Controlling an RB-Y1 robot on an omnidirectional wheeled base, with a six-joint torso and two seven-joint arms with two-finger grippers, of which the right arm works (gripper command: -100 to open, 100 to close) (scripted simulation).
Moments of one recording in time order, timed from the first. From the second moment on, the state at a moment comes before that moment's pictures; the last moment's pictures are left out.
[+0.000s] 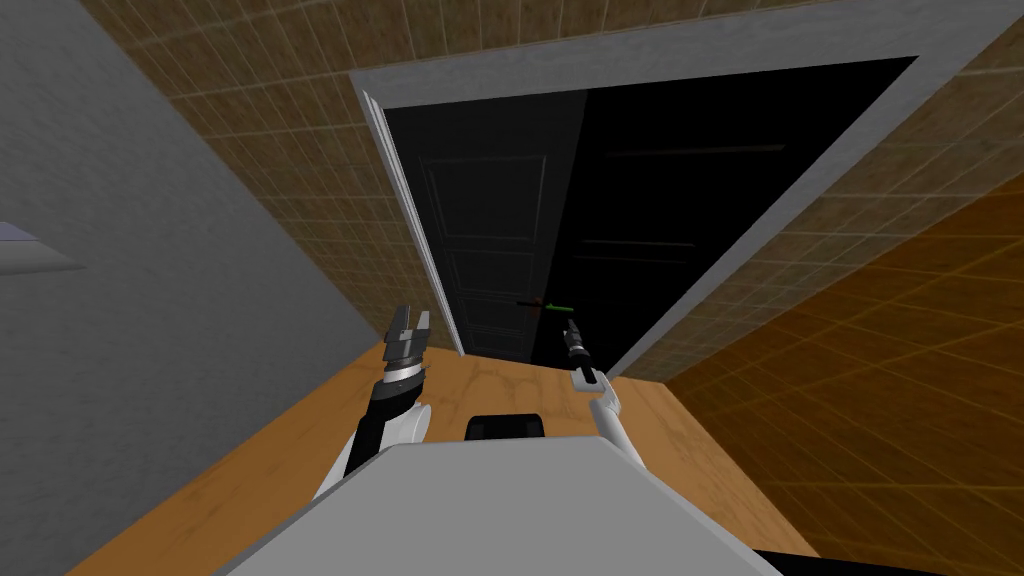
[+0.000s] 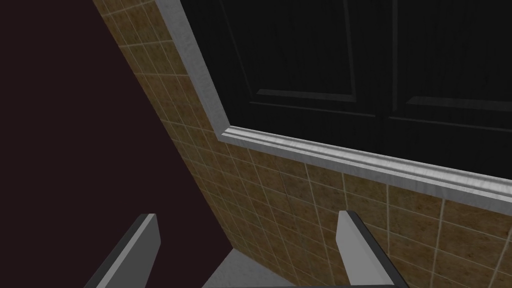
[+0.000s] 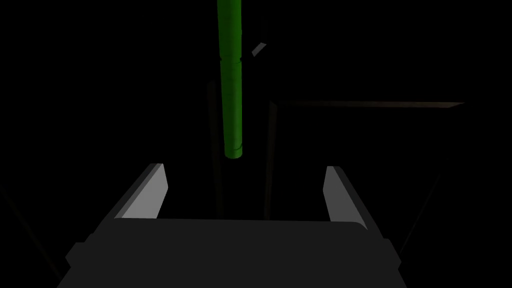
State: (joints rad) arm -0.04 -0.13 -0.27 -1.24 0.28 -0.33 -0.37
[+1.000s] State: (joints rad) arm -0.03 -0.26 -0.37 -1.10 0.25 -0.35 -0.44
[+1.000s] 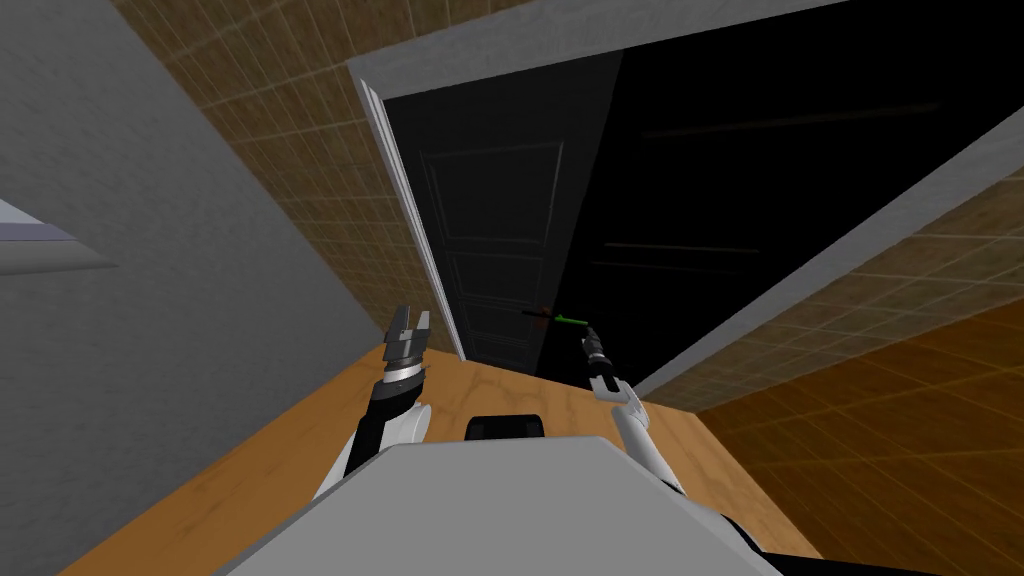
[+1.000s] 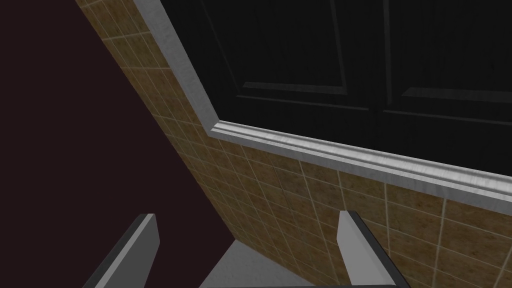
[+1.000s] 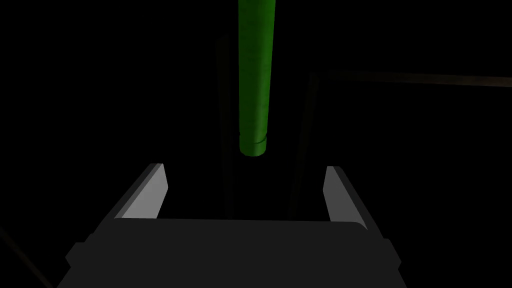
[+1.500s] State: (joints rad) arm -0.03 -0.28 -0.38 -1.09 0.24 -0.37 -0.46
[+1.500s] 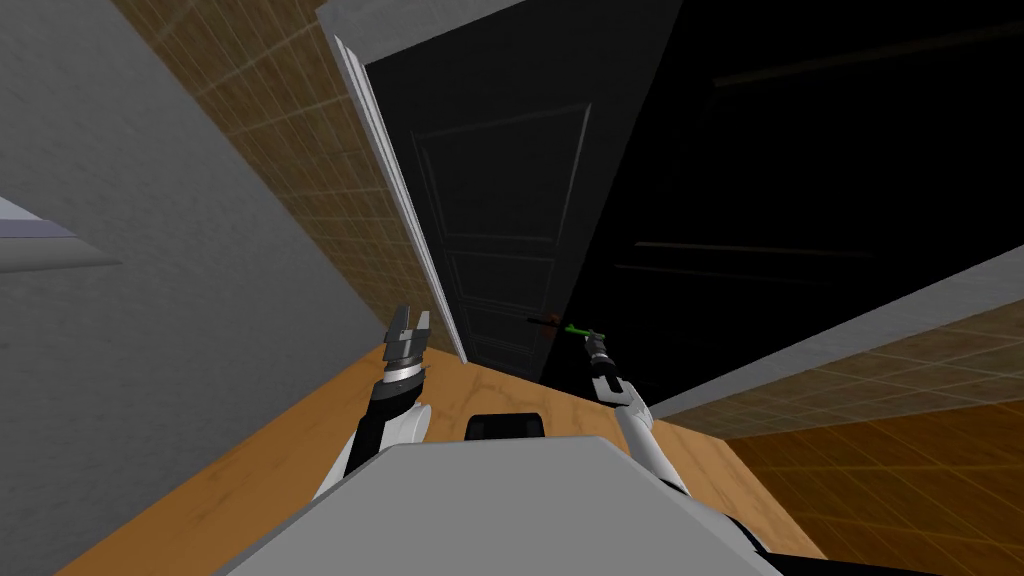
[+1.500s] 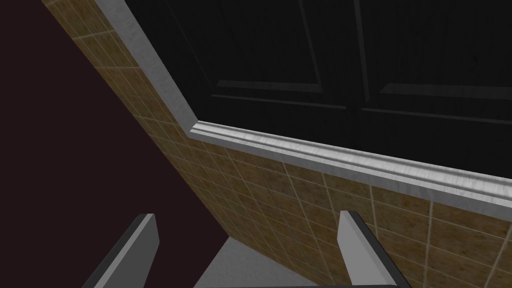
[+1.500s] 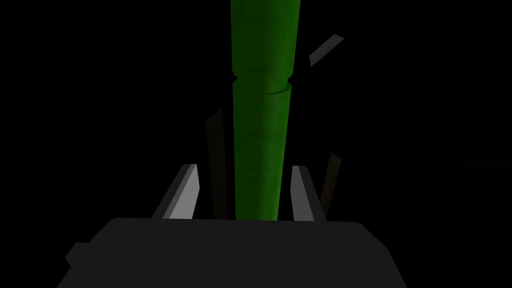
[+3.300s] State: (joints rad) arm 0.04 -0.36 -0.27 -1.14 0.26 -0.41 -0.59
